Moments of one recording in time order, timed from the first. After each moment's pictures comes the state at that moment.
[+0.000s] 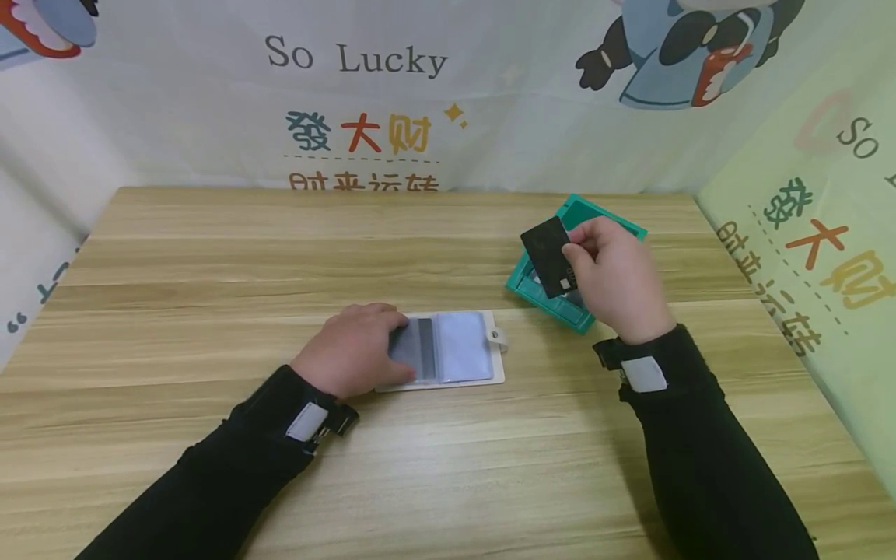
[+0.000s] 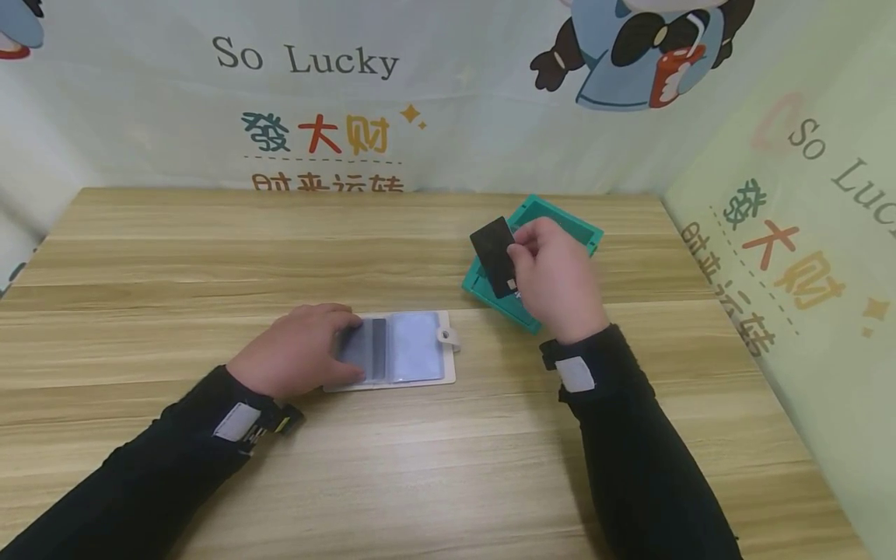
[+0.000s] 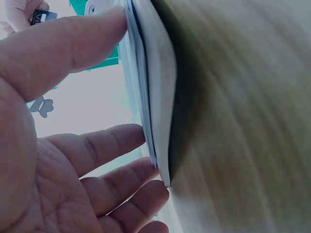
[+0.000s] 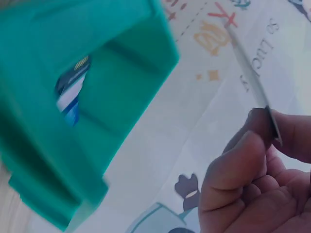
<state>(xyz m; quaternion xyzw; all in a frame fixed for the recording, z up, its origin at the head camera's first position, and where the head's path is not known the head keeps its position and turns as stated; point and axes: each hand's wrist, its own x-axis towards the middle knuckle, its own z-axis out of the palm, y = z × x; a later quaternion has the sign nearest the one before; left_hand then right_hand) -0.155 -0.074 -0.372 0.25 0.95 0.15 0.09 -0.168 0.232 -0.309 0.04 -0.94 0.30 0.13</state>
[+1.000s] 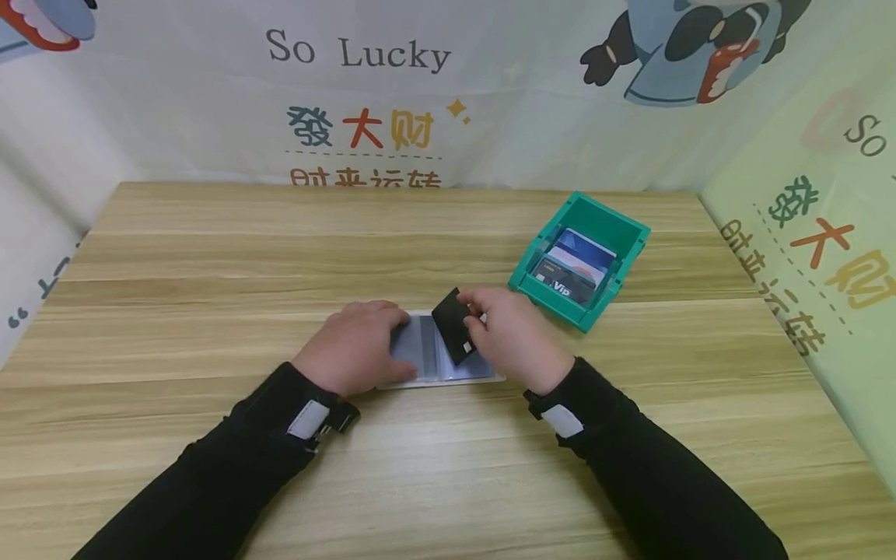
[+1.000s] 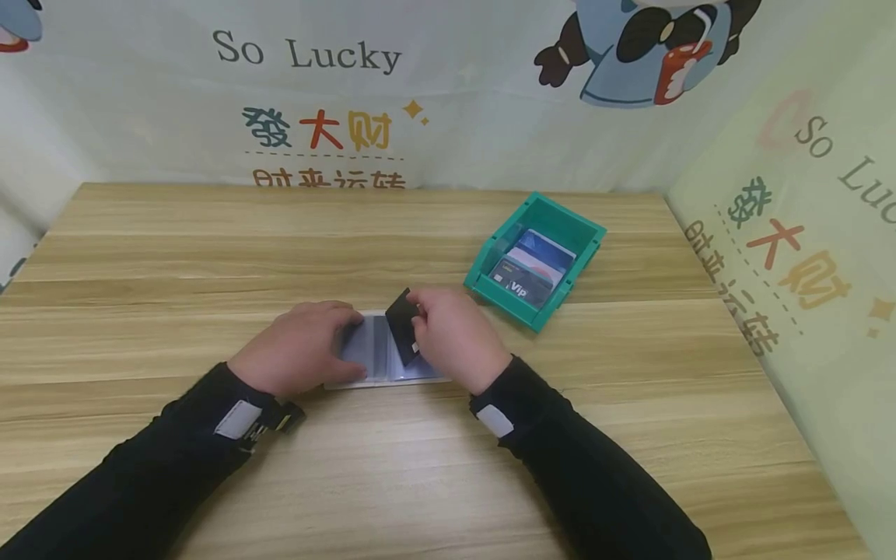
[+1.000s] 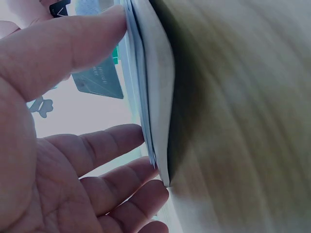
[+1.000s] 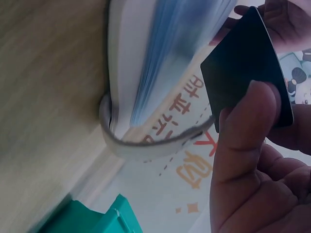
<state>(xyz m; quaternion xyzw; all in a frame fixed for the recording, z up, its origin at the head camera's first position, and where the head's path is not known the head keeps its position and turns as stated) -0.157 -0.073 -0.372 0.25 0.95 0.14 0.08 -0.149 0.143 -0.354 0.15 -0.95 0.28 -0.05</state>
